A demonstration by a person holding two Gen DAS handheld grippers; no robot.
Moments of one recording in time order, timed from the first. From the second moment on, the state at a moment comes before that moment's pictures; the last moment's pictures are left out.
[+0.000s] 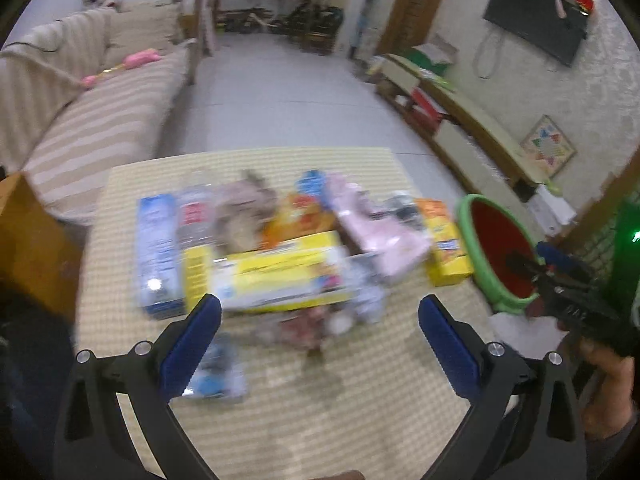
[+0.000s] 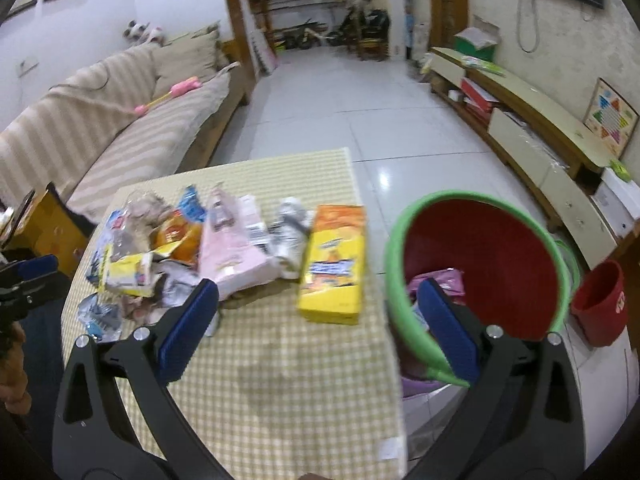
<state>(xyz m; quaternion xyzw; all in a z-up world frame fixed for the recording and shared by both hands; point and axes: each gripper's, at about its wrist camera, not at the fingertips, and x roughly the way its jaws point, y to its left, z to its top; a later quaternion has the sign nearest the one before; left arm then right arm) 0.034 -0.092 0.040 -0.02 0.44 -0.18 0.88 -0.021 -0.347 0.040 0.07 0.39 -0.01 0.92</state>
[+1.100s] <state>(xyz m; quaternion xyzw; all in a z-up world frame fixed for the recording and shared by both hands) 0.143 0.027 -0.049 -0.14 0.51 -0.06 0.84 0.093 -0.244 -0.002 -0.06 0.43 0.04 0.90</state>
